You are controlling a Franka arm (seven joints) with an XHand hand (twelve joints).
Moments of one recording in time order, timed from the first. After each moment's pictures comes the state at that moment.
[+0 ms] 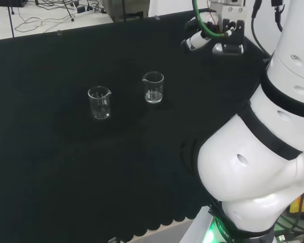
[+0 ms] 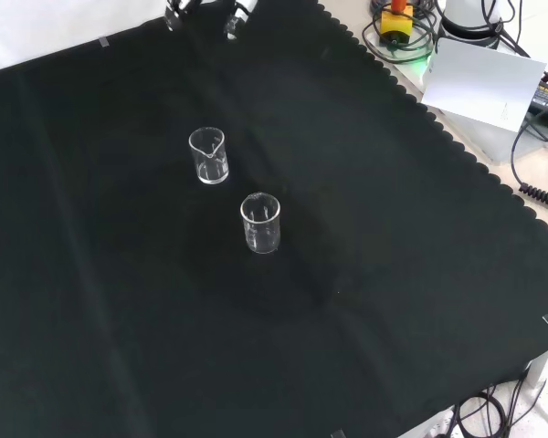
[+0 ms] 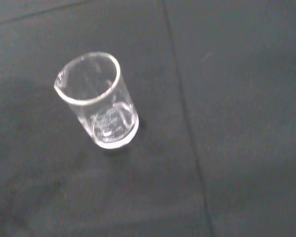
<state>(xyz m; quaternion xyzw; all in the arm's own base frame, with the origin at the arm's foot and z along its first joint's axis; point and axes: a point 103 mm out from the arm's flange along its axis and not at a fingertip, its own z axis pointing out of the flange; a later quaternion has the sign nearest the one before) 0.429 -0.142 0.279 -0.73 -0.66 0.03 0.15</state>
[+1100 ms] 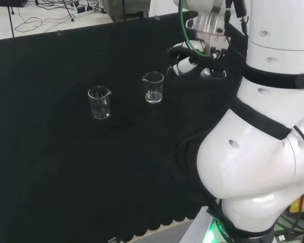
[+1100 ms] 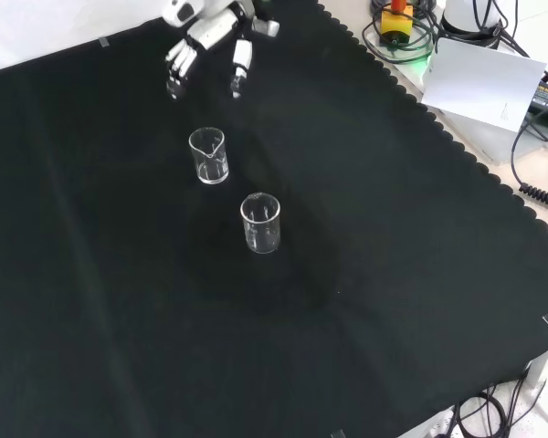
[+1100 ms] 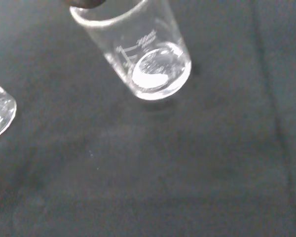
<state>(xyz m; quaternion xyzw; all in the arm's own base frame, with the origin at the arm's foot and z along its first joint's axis) 0.467 -0.121 0.163 -0.65 -0.72 -0.01 0.23</state>
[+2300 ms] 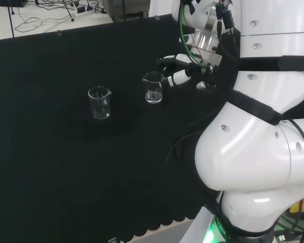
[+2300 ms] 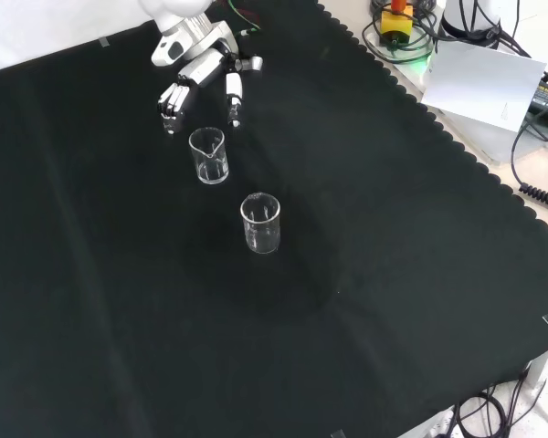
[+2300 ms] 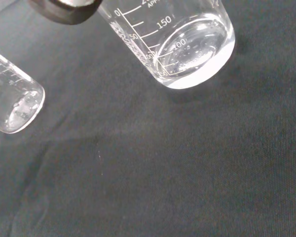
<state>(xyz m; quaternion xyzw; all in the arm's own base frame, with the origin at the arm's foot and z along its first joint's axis) 0.504 -0.119 0.096 -0.57 -0.77 -0.08 0.27</state>
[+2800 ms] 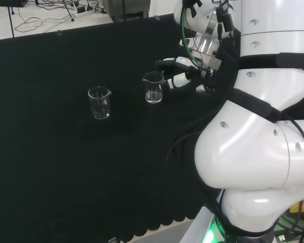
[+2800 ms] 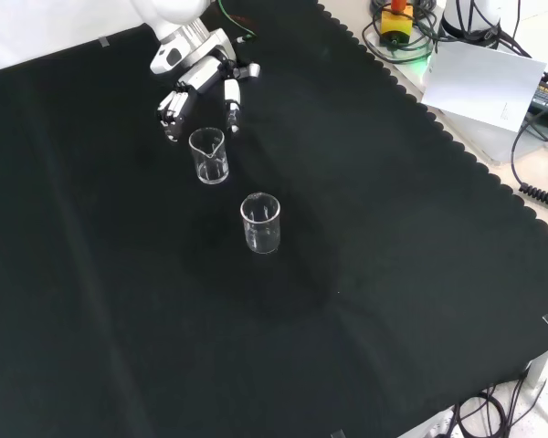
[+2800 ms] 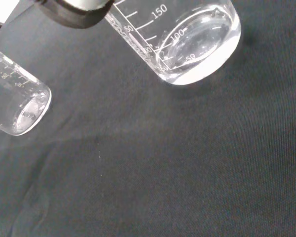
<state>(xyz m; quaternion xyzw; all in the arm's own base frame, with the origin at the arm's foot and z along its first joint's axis) 0.509 -0.117 0.080 -0.55 -0.77 -0.10 0.29</state>
